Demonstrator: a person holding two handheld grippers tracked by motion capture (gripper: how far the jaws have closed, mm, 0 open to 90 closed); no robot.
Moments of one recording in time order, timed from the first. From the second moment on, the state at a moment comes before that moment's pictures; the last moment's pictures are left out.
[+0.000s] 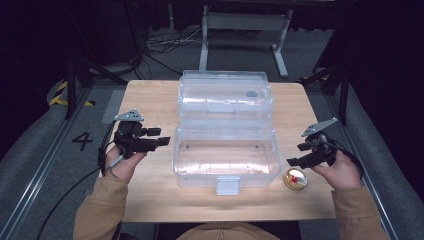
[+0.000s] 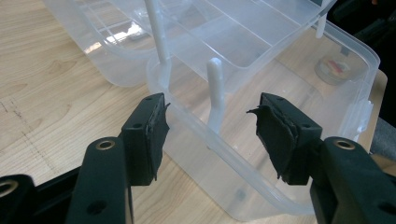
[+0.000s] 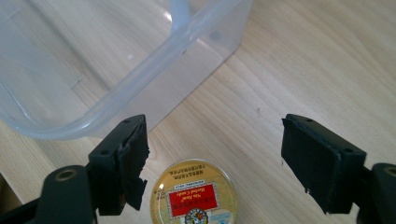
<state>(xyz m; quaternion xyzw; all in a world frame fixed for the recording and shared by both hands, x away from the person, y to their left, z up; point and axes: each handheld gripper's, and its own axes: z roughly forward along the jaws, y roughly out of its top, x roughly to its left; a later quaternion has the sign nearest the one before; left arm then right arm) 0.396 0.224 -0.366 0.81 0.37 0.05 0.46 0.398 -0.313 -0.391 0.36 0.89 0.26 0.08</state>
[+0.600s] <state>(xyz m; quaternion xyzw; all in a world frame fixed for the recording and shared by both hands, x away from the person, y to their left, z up) 0.397 0.225 -0.367 0.81 0.37 0.05 0.45 0.400 -0.303 -0.423 0.35 0.92 0.17 0.02</state>
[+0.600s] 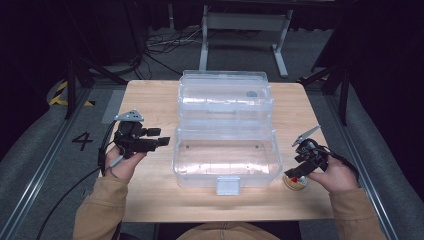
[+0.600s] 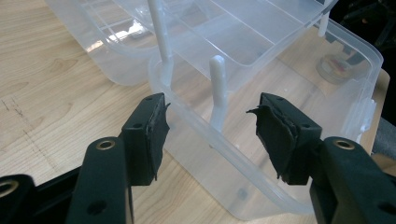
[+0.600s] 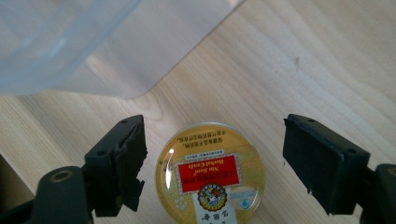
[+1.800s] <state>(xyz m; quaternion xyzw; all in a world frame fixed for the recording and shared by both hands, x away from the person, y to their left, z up) 0.399 0.226 -0.371 0.81 0.38 0.05 0.45 0.402 -0.295 -0.458 0.33 0.94 0.05 -0.03</state>
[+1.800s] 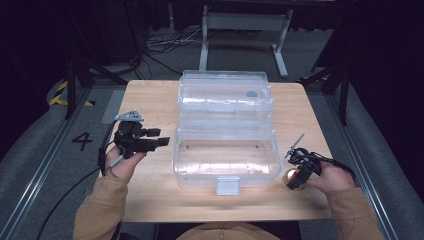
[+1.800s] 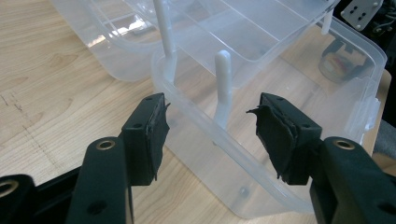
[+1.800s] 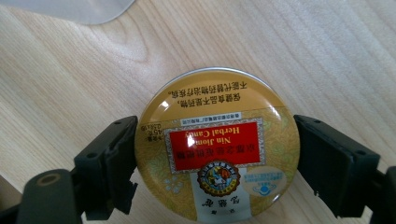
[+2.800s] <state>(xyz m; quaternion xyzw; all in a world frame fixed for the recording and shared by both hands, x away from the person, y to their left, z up) 0.399 0.228 -0.371 0.81 0.38 0.05 0.45 0.402 -0.301 -0.435 0.36 0.93 0.10 -0.01</state>
